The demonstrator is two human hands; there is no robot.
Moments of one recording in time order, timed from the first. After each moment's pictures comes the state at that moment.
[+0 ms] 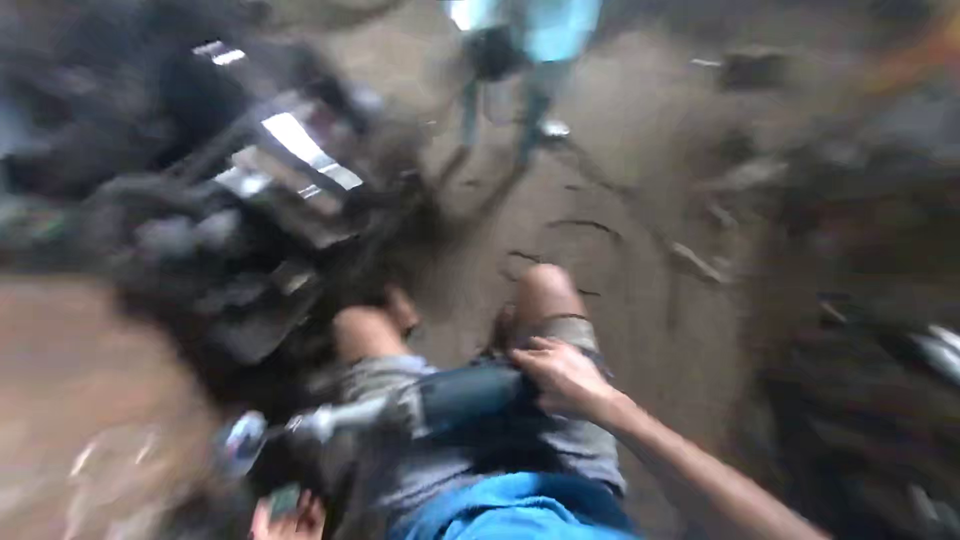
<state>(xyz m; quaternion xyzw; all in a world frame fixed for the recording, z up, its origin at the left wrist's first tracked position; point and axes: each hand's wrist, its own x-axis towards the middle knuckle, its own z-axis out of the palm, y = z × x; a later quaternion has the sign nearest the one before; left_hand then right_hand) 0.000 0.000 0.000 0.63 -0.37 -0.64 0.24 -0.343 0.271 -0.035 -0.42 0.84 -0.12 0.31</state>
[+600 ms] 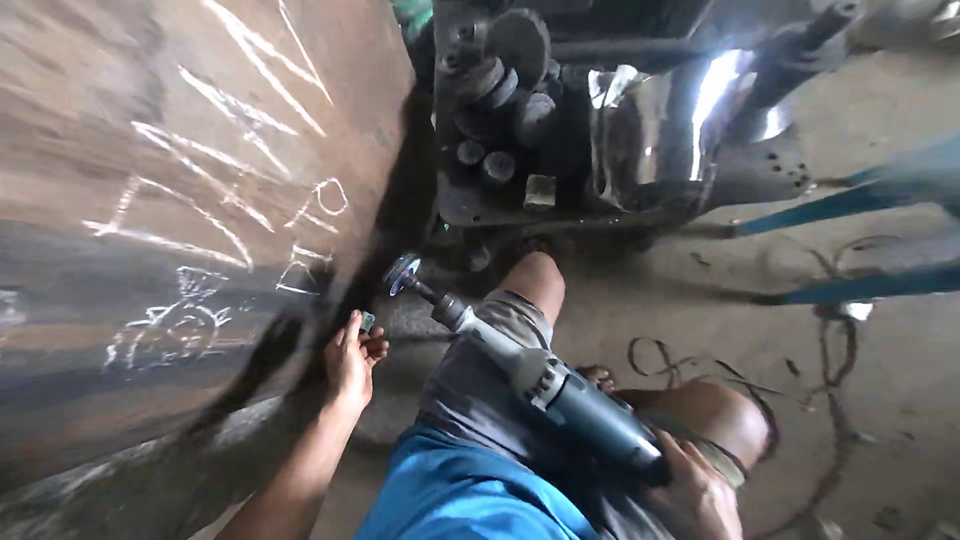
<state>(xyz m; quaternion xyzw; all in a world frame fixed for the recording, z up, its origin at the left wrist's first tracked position) 0.027 -0.041 -0.005 0.72 -0.24 -0.53 0.38 -0.338 0.248 -0.015 -0.45 0.85 -0.03 0.29</state>
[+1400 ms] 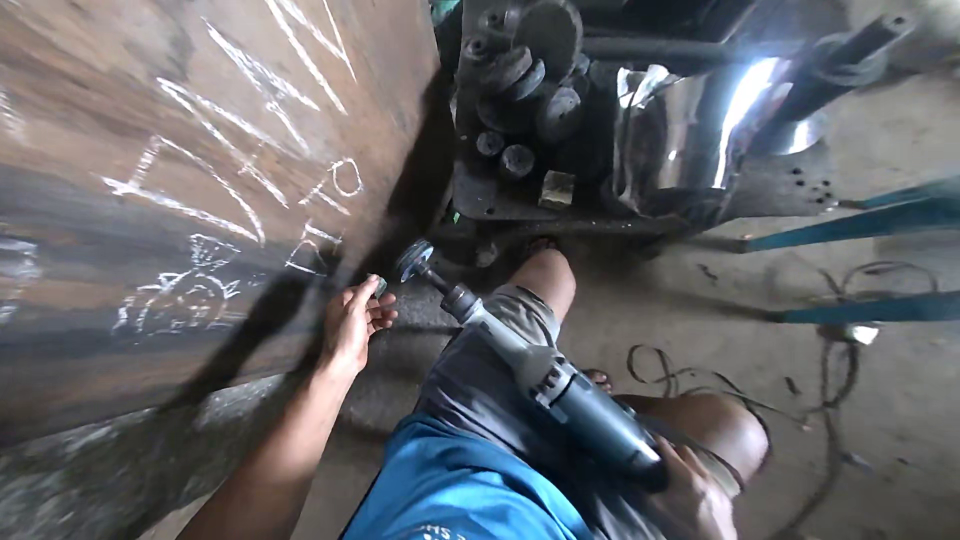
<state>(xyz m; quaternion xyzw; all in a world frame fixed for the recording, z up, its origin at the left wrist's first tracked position) 0.023 -0.066 0.024 0.69 -0.33 -0.54 0.34 -0.341 0.256 -0.023 -0.46 0.84 -0.03 0.28</state>
